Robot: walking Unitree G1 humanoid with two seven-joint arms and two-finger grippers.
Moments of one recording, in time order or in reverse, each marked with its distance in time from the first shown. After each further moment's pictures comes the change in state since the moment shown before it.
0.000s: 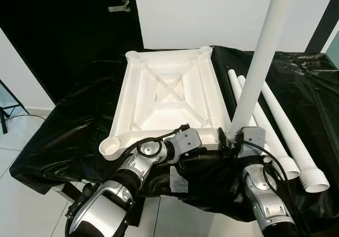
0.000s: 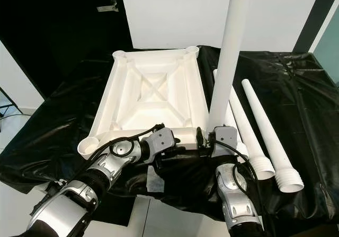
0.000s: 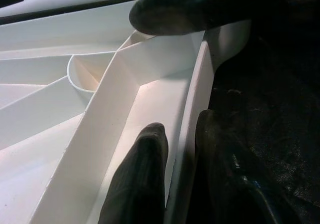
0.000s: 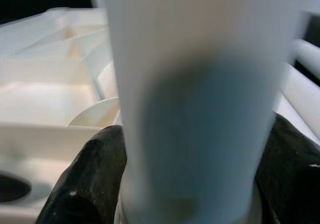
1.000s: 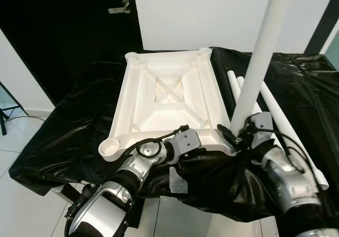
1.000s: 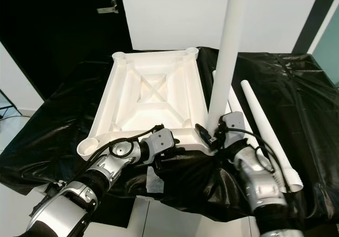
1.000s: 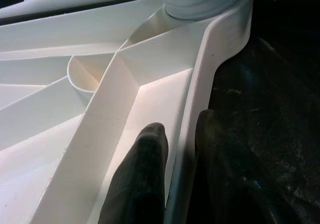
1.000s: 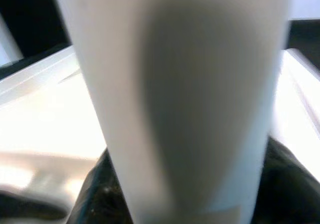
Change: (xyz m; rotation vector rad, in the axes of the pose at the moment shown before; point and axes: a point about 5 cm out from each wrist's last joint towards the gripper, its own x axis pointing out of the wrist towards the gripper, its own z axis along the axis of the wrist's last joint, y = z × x) left arm 0.000 0.000 -0.001 -0.005 0.000 0.002; right arm 0.009 -0.009 0.010 0.141 -0.016 0.099
